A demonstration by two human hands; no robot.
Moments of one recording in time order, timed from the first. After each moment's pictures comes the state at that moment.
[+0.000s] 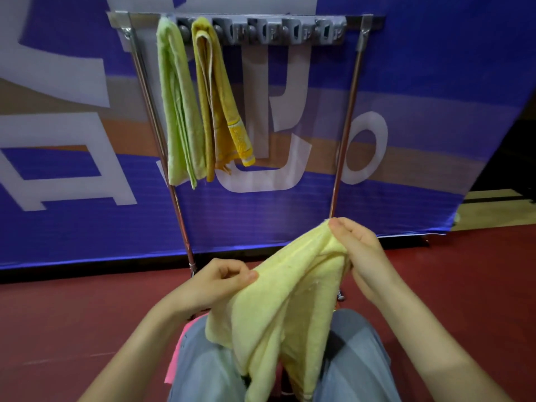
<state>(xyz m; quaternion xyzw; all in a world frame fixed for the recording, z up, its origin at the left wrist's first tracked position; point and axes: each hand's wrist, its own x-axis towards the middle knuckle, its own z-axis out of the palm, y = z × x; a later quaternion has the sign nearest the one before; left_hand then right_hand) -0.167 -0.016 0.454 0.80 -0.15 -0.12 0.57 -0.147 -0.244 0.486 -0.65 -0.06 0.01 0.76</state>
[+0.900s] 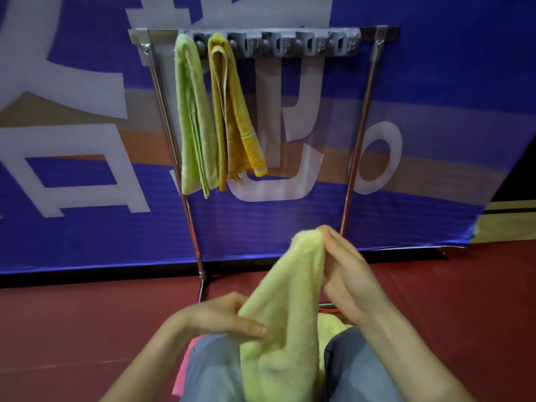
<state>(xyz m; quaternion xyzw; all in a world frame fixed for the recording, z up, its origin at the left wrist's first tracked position) -0.165 -0.001 0.442 0.79 -0.14 -0.32 0.51 -0.150 -0.206 0.488 -0.44 -0.14 0.16 0.87</state>
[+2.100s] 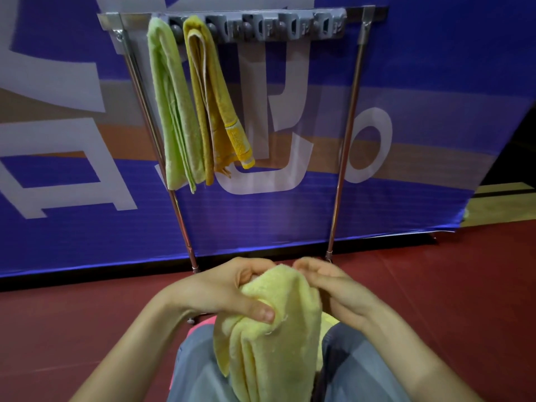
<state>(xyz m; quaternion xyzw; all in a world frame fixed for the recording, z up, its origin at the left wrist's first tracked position) -0.161 -0.028 0.500 0.71 -0.23 -0.32 0.59 -0.140 -0.228 0.448 -0.58 -0.10 0.30 0.75</state>
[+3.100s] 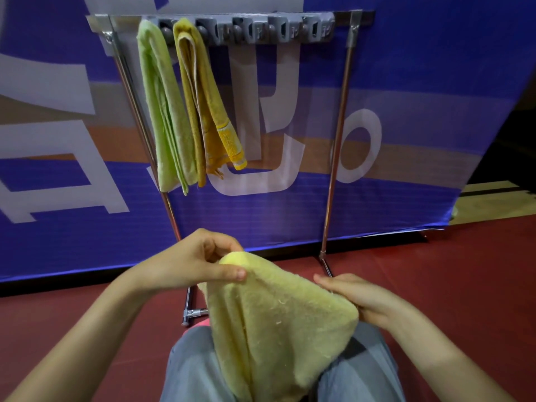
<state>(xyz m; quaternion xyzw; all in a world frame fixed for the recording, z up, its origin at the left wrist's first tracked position) -0.153 -0.007 0.524 0.79 -0.25 -0.17 0.54 -0.137 -0.270 0.440 -0.70 0.02 0.33 0.63</state>
